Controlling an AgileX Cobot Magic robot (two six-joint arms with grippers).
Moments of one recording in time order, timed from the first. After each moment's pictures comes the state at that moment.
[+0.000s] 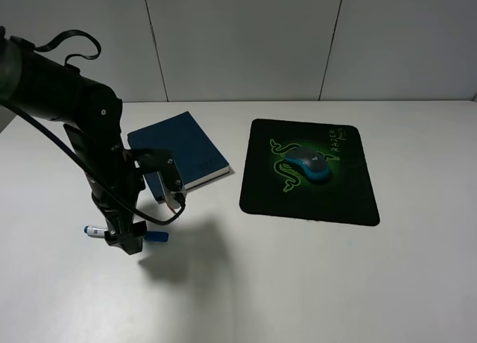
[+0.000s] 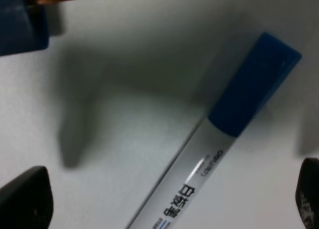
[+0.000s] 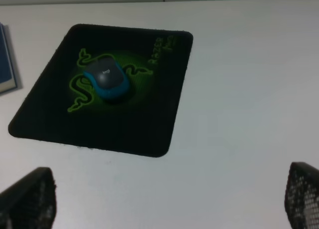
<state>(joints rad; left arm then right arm) -0.49 1.88 -0.93 0.09 0.64 0.64 -0.02 -0.01 -0.49 0.17 1.03 -0.09</state>
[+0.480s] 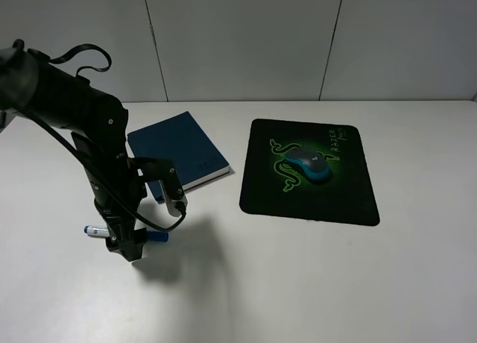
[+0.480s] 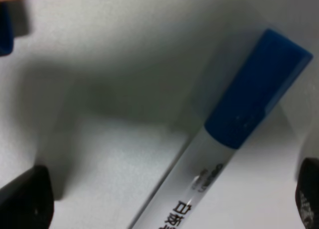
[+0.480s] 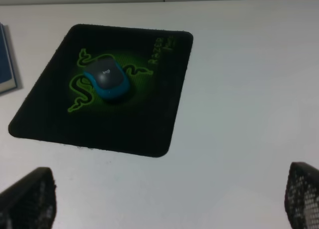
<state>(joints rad) -0.49 1.92 -0.93 0.08 0.63 0.65 -0.02 -0.01 -0.49 0.17 1.03 -0.09</state>
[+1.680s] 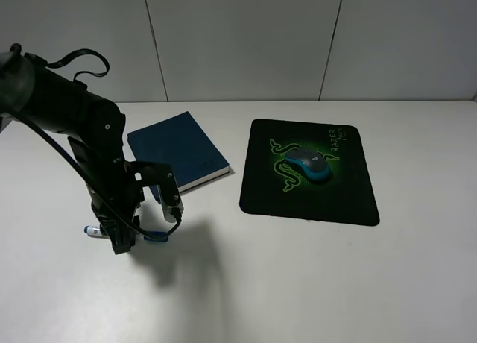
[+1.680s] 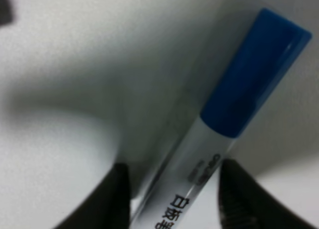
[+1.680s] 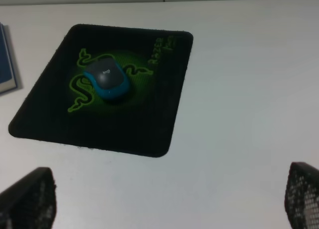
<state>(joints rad) -0.49 1.92 -0.90 0.10 0.61 0.68 -0.02 -0.01 -0.49 0.17 1.03 -0.09</state>
